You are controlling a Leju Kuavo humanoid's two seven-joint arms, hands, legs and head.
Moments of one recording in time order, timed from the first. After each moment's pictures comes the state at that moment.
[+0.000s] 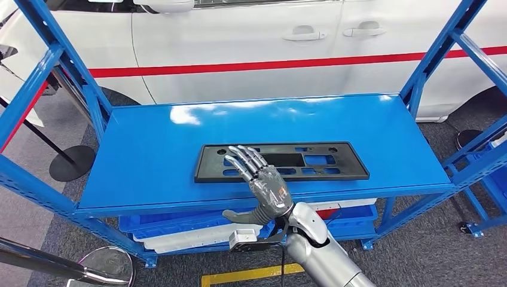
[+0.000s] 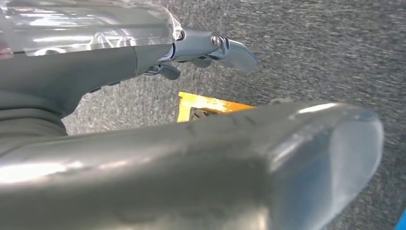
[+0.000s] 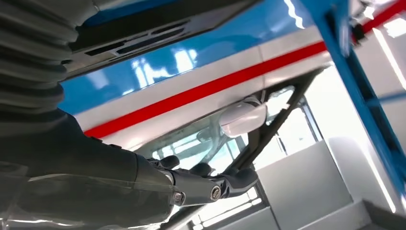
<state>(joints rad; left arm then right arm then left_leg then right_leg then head) -0.09 -0.10 1.29 -0.21 -0.95 0.03 -0.25 -0.35 0.00 0.59 -1.24 1.01 -0.52 -0.36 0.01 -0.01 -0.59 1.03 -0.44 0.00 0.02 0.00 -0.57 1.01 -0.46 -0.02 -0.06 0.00</state>
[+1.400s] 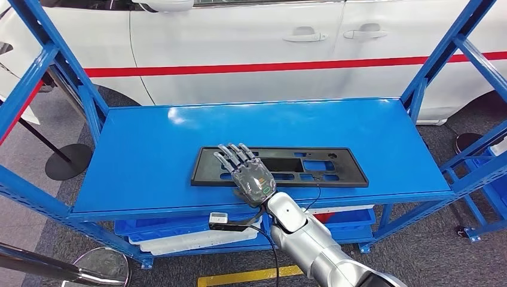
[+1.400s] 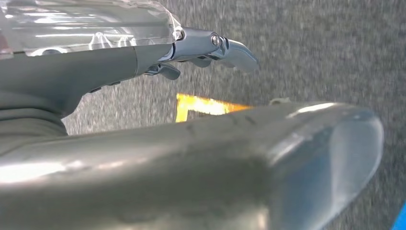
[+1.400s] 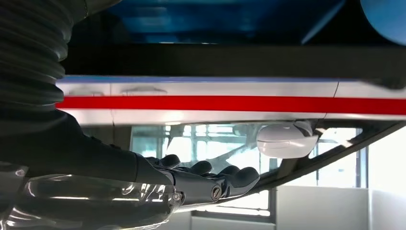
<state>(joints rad) -0.09 -0.11 1.27 -0.21 -0.98 0.03 -0.25 -0.57 0.13 0.60 -0.74 1.43 -0.69 -0.07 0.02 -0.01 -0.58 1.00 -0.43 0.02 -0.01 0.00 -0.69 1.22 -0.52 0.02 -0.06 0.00</state>
